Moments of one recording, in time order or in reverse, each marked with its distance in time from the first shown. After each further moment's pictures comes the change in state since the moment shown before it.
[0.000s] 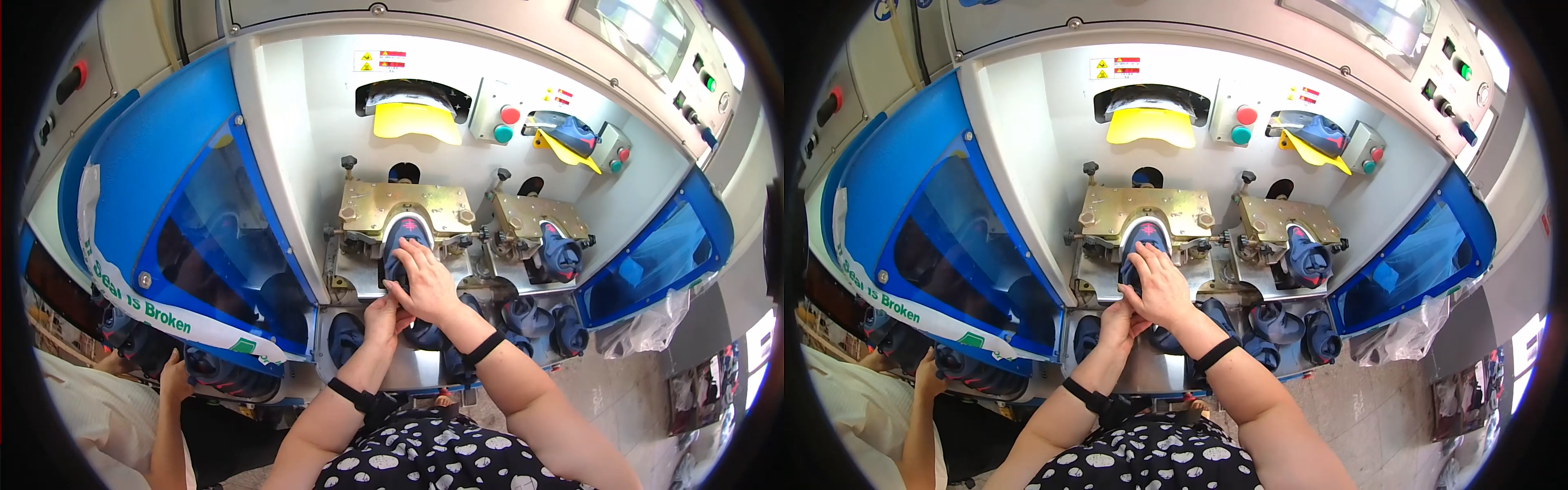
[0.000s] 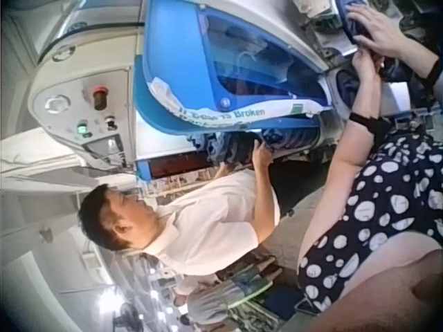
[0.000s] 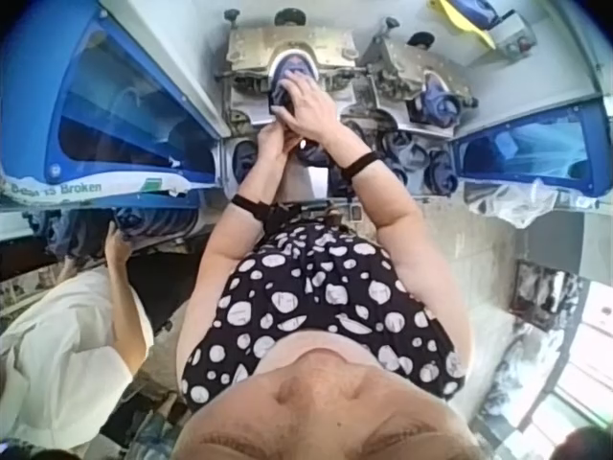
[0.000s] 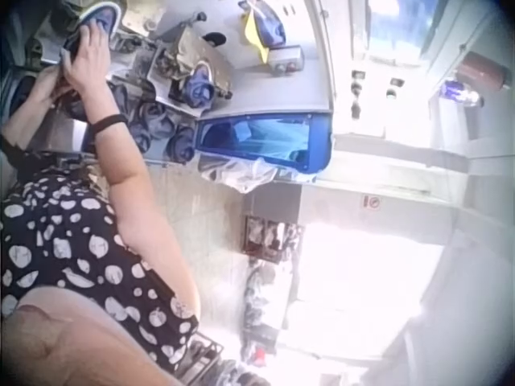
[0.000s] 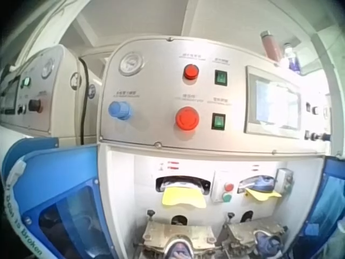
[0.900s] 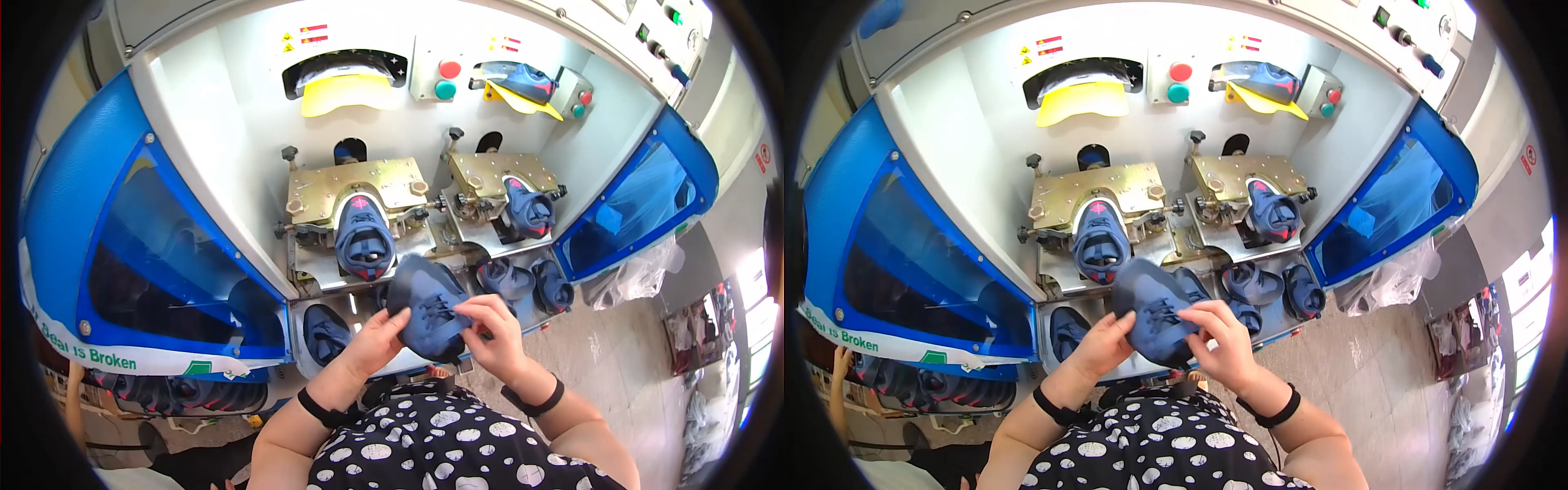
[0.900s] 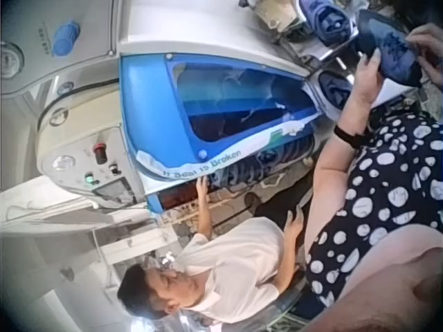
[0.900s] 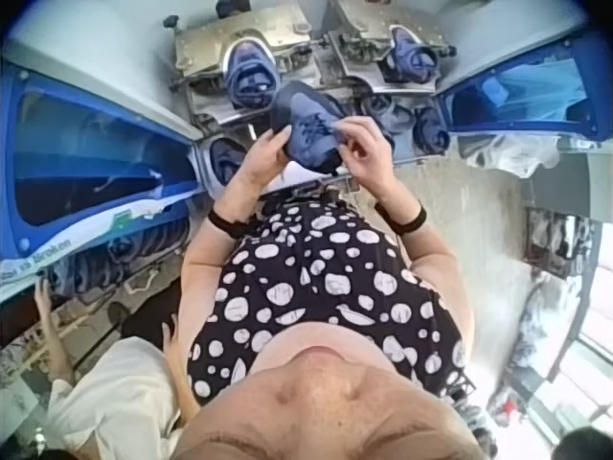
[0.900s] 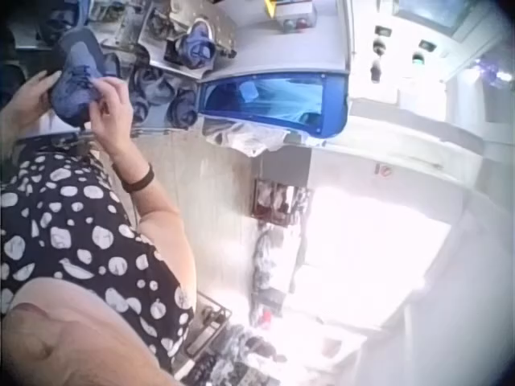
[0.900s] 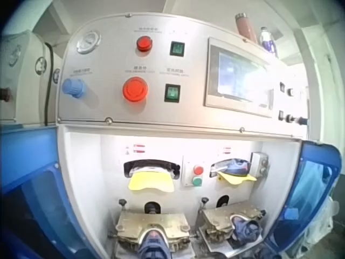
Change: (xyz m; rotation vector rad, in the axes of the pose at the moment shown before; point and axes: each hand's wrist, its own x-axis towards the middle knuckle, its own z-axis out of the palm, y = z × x) left_hand -0.063 -0.010 0.009 -0.013 -0.669 -0.274; right_hand -0.153 -0.023 -0.120 0.403 0.140 0.446
